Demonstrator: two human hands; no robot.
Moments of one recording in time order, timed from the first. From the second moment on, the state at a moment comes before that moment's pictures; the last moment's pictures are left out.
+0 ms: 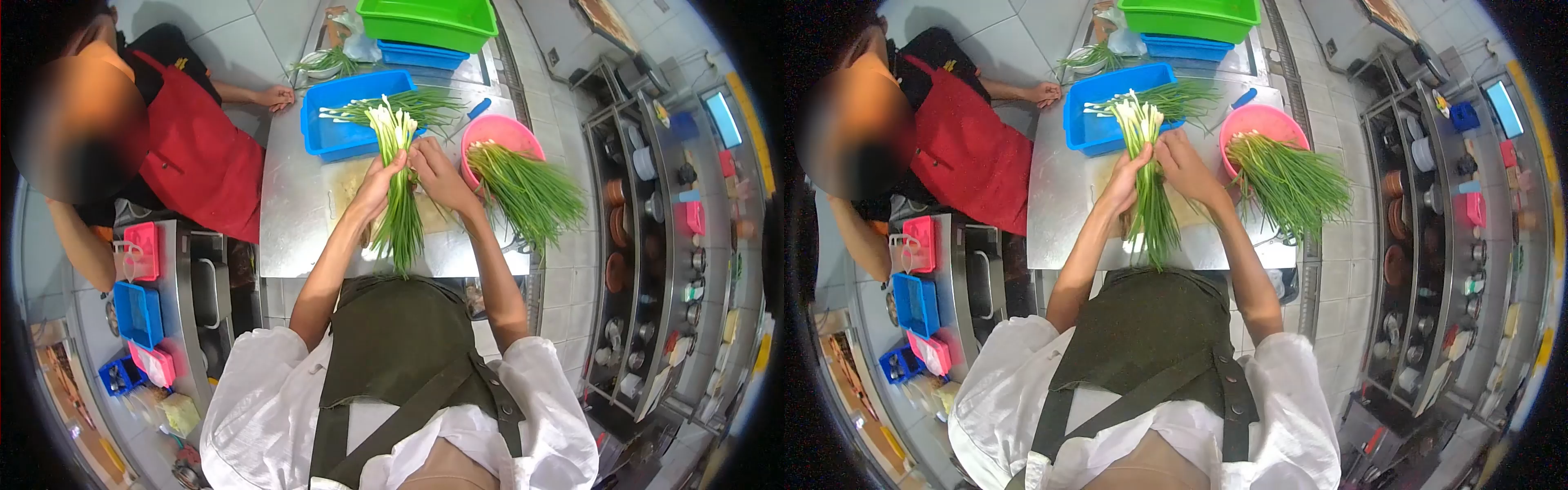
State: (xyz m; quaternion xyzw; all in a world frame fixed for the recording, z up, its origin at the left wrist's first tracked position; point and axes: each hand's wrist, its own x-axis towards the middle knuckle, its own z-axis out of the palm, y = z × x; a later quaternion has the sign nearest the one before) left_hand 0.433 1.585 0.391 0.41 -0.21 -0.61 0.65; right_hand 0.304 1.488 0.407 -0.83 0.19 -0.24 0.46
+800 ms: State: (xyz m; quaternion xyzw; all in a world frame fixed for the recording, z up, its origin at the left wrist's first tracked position) left_hand 0.464 1.557 0.419 0.06 -0.12 -0.70 0.70; right_hand -0.088 1.592 0.318 -0.38 0.49 -0.45 0.65
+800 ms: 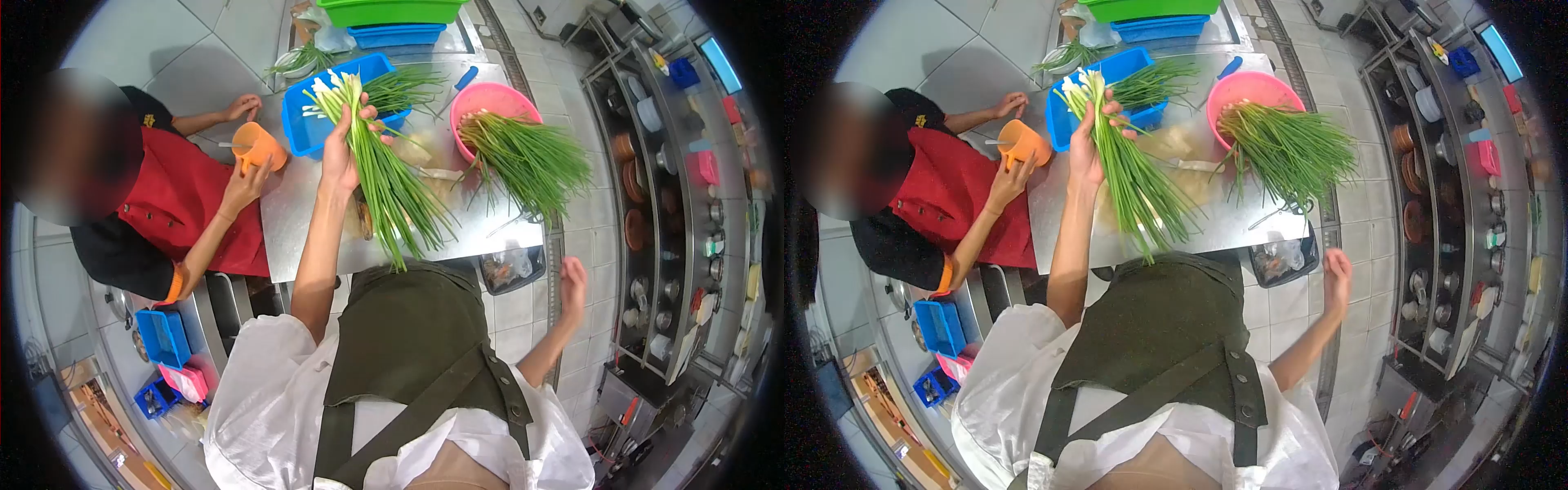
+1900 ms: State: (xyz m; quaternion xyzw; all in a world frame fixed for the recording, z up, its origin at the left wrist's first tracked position) left_hand 0.358 1.555 0.450 0.04 -0.04 -0.84 0.54; right_hand -0.030 1.606 0.435 -0.44 0.48 -0.50 0.57
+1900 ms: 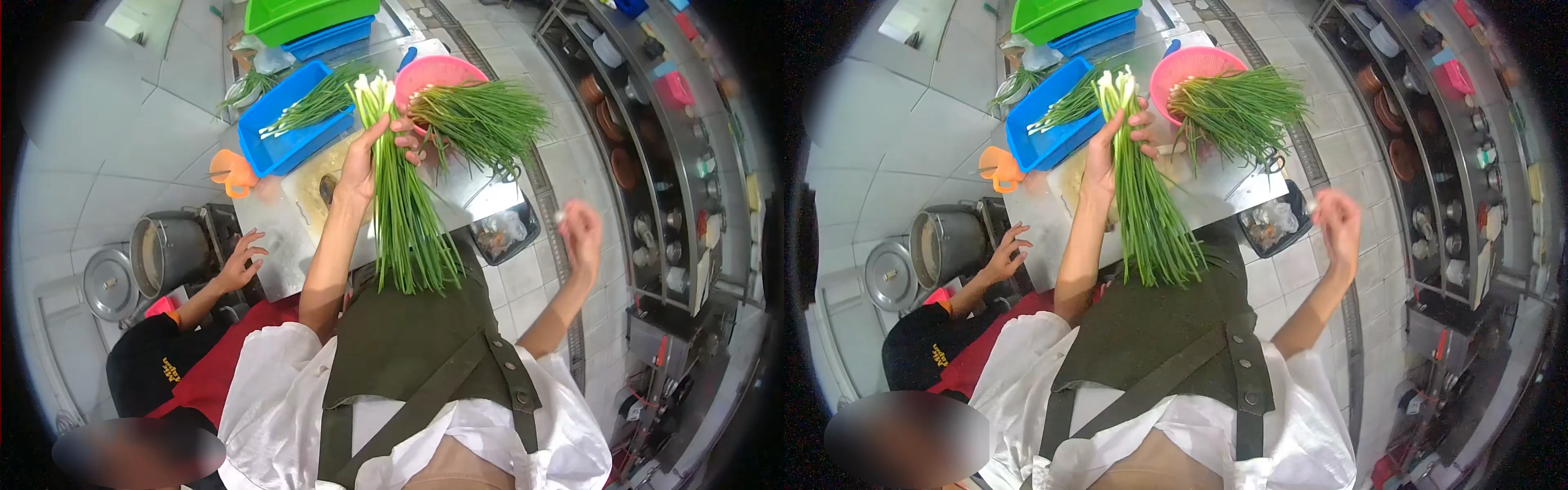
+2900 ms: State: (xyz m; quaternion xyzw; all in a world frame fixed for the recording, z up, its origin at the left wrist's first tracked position) left_hand 0.028 1.722 0.450 0.03 -0.04 -0.69 0.73; right_hand -0.145 1.664 0.483 -0.61 0.19 -0.21 0.74
